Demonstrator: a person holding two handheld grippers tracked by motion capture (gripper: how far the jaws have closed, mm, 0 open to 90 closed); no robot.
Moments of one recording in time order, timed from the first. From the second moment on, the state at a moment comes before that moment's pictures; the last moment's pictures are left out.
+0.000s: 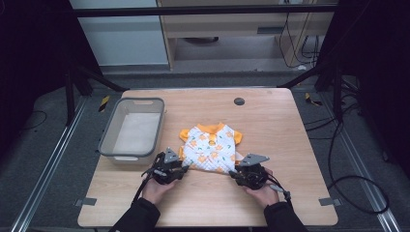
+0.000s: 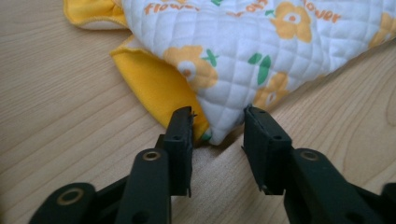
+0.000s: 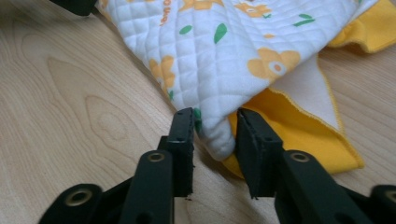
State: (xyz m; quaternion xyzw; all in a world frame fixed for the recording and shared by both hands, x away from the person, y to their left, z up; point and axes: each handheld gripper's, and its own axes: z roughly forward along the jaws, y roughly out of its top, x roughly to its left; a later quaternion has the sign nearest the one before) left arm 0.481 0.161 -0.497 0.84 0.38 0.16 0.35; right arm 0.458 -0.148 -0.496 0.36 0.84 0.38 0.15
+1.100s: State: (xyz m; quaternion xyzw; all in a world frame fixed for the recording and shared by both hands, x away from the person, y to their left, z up) left arm 0.462 0.169 -0.434 0.82 0.38 0.11 0.40; right arm 0.461 -0.177 -0.441 0.41 0.78 0.46 0.07
